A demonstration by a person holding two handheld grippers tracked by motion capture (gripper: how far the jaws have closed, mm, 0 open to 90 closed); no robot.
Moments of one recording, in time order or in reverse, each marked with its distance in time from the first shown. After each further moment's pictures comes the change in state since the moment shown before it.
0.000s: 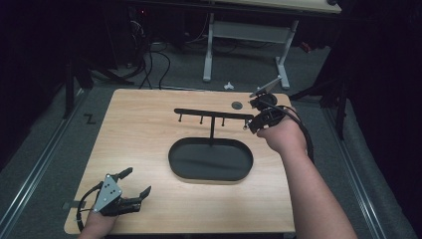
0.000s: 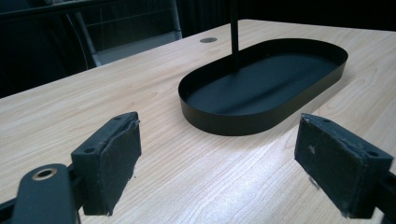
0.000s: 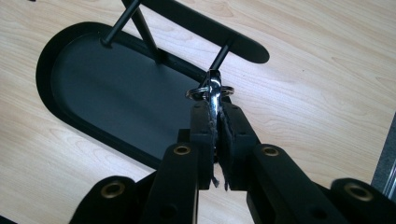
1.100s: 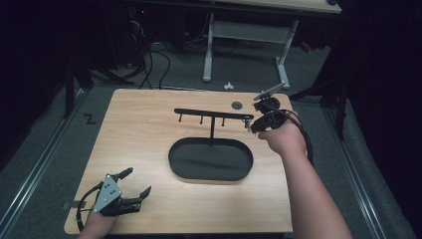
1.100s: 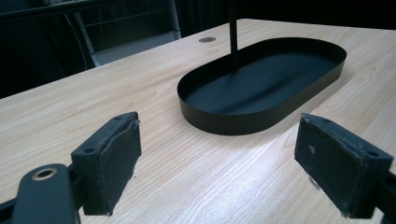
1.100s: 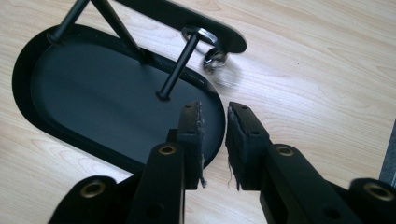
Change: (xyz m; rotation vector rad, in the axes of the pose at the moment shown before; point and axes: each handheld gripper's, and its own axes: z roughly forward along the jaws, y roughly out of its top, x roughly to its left) left arm 0.000 0.000 0.000 -0.002 -0.001 0.000; right arm -0.015 -0.007 0.020 -0.006 -0.007 0.054
